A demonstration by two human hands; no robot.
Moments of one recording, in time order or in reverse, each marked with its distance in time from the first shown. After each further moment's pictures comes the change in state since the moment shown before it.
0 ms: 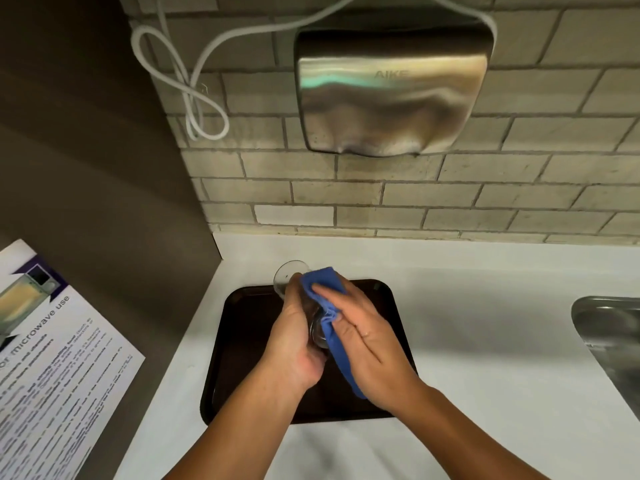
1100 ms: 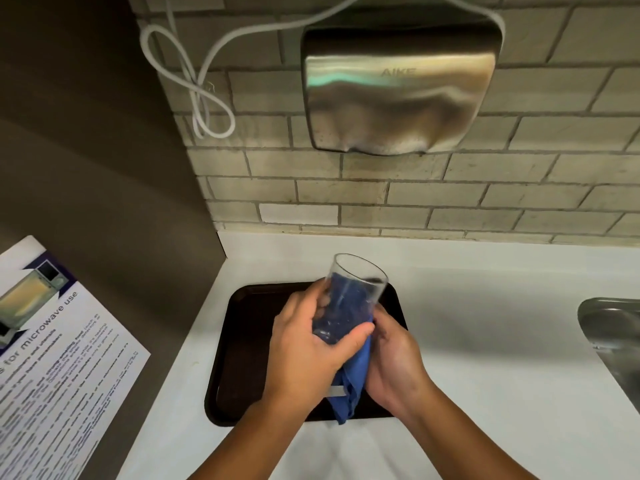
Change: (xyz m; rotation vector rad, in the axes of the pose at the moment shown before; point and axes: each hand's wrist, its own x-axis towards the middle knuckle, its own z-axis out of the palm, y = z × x) left_hand -0.029 -0.021 -0.023 1.060 0.058 0.917; right_hand 0.000 0.018 0.003 0.971 0.214 0.662
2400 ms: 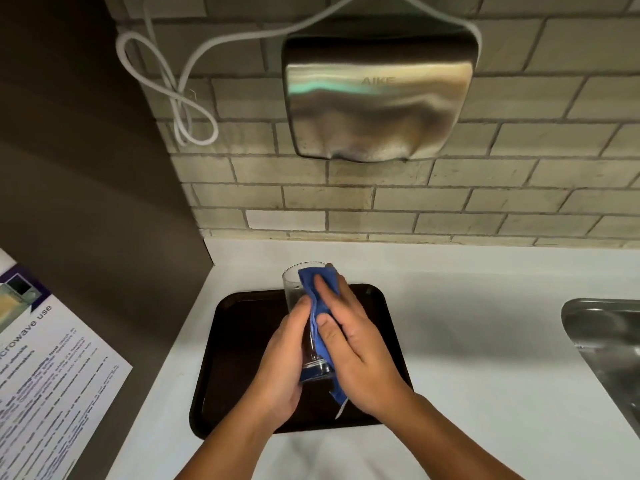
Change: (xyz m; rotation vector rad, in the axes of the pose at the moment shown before) left_hand 0.014 -0.002 0.000 -0.743 -0.236 -0.594; right_hand -0.011 -0.005 0.014 -1.030 -0.098 -0.544
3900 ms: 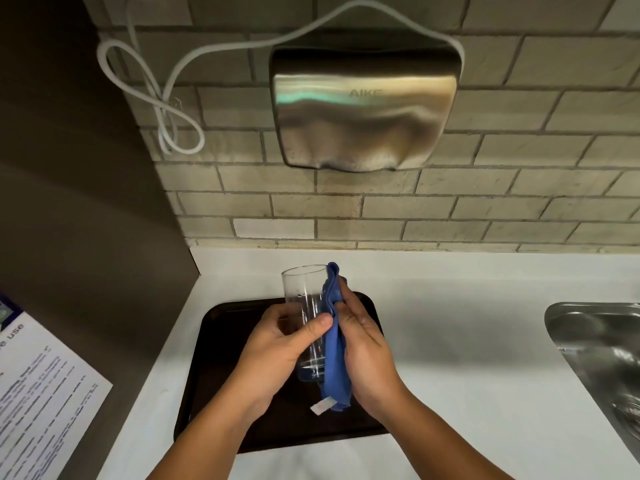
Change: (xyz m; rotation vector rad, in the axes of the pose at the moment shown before) left_hand 0.015 0.016 -0.005 0.345 0.052 0.083; right_hand 0.023 0.027 -0.004 0.580 0.172 0.312
